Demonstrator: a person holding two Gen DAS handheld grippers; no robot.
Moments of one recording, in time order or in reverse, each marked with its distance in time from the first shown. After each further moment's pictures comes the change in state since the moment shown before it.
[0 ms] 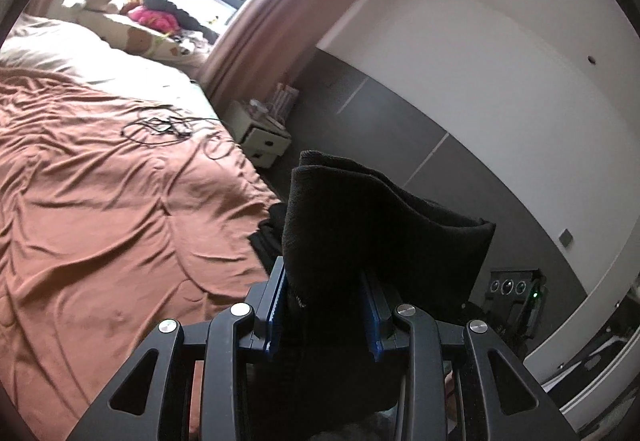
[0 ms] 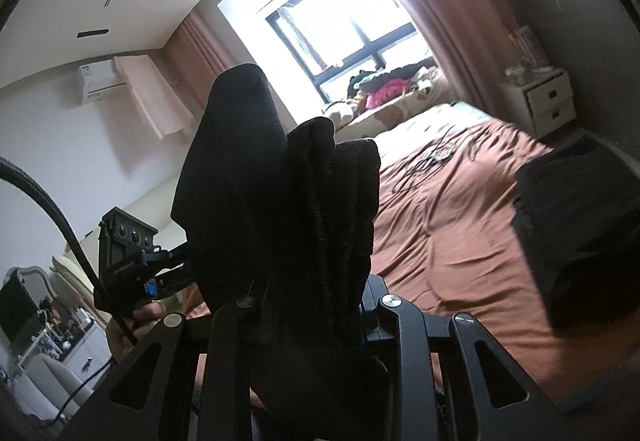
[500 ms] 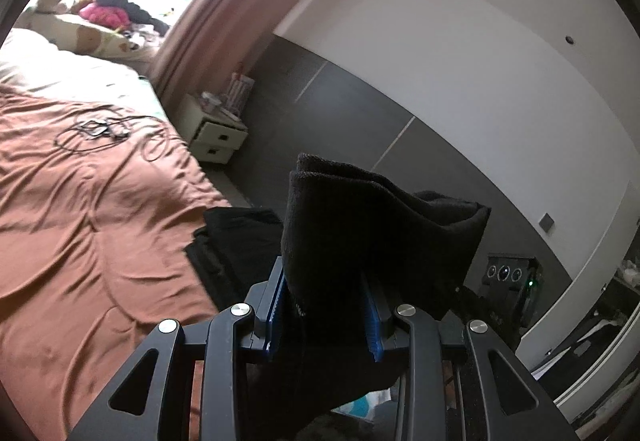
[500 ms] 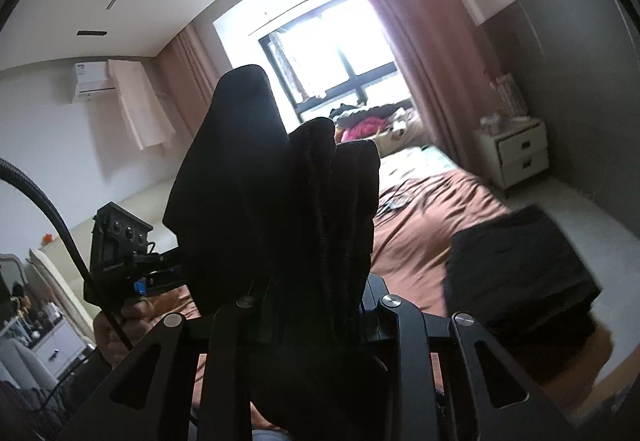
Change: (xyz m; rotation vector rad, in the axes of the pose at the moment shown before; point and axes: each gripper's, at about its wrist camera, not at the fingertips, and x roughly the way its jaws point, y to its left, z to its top) left arm 0.108 -0.062 0.019 0.059 0.041 -0.117; right arm -0.059 -0.024 0.023 -0.111 -0.086 -0.092
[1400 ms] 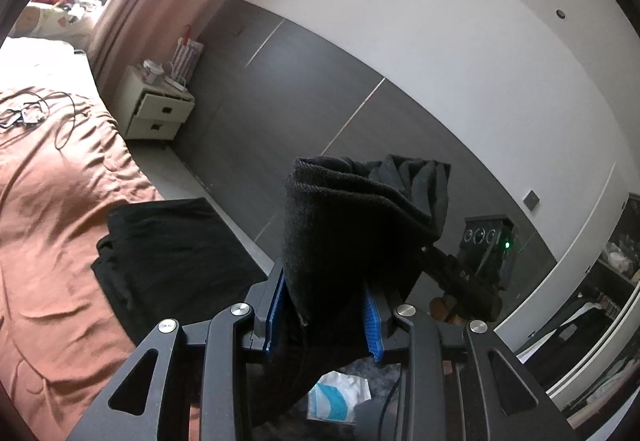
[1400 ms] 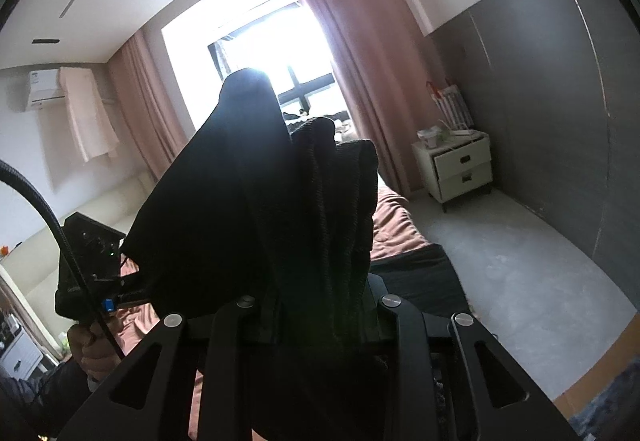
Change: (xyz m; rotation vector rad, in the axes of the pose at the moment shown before) left arm 0.185 -0.024 0.020 0.024 0.126 -0.151; right arm -0.002 -0.010 0.009 0.015 -0.004 -0.183
